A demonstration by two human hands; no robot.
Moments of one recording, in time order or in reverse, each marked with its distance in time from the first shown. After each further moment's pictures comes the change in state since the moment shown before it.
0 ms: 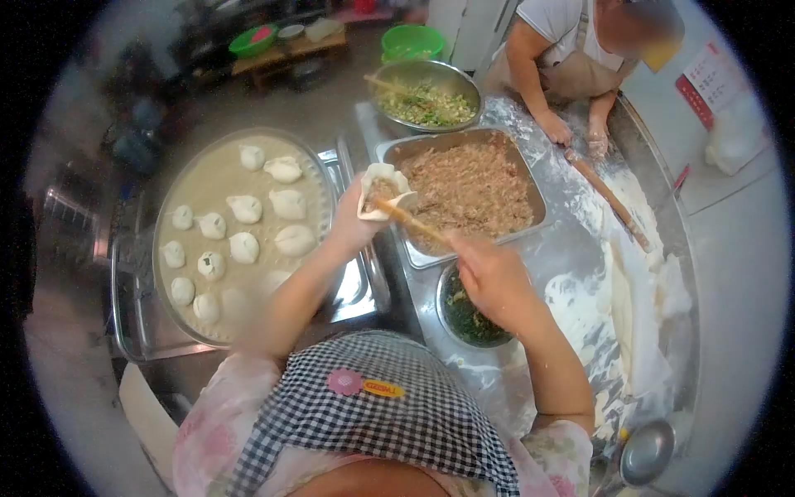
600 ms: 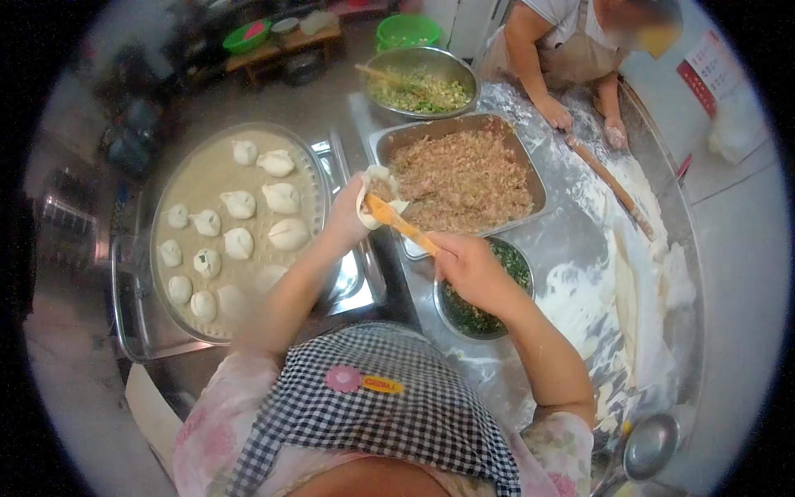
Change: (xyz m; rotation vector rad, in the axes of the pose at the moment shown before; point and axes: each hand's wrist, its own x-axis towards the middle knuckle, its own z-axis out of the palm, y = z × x) left_hand -0.002 -0.030 0.000 0.291 -0.070 0.015; right_hand 0.006 0.011 0.020 0.535 -0.266 0.364
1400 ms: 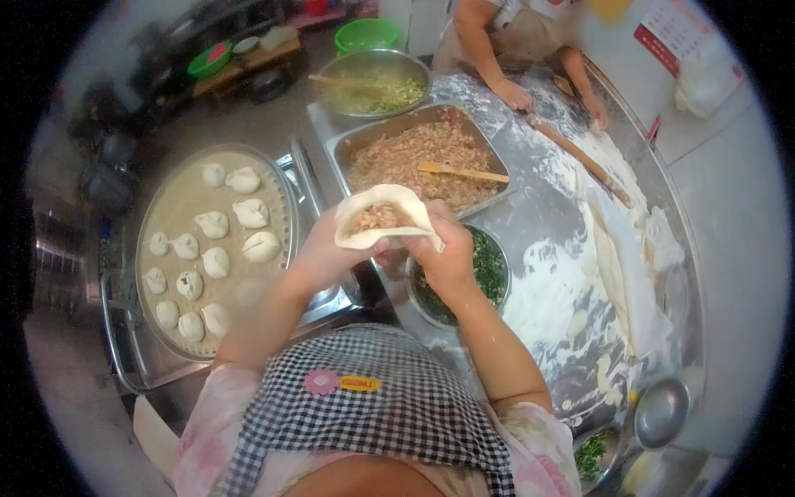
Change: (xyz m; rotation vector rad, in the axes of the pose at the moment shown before) left_hand -0.033 0.123 -0.002 -0.621 -0.450 -0.211; right_hand -0.009 0.021 0.026 0.483 0.579 -0.291
